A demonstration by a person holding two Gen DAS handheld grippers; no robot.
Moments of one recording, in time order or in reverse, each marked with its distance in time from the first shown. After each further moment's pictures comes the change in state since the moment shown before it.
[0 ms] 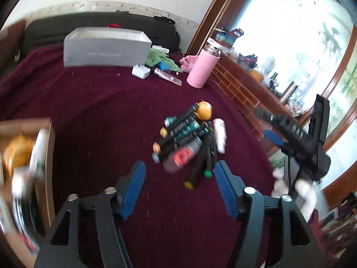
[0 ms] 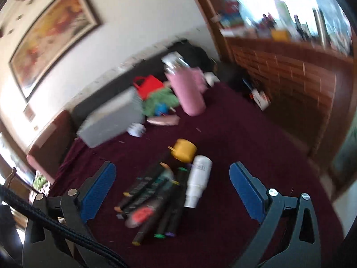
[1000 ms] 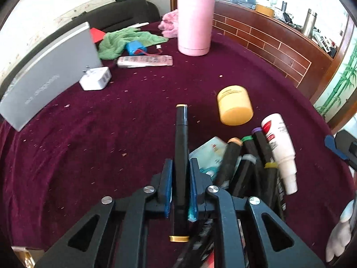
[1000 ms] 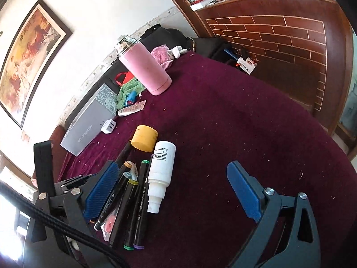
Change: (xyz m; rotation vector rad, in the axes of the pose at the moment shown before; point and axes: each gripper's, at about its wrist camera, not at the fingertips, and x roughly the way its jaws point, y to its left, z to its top) left arm 0.193 -0.033 0.068 0.357 0.232 0.196; right arm 0.027 -0.078 -0.022 0.192 0.060 0.011
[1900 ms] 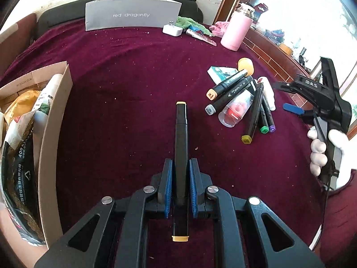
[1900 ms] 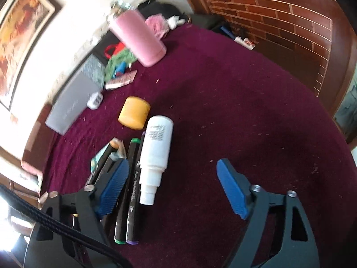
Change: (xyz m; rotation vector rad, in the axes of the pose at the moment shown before) left arm -0.101 0.035 -0.190 -0.378 -0.074 -0.064; right arm 0.032 0.012 0.000 -0.047 0.203 -0.085
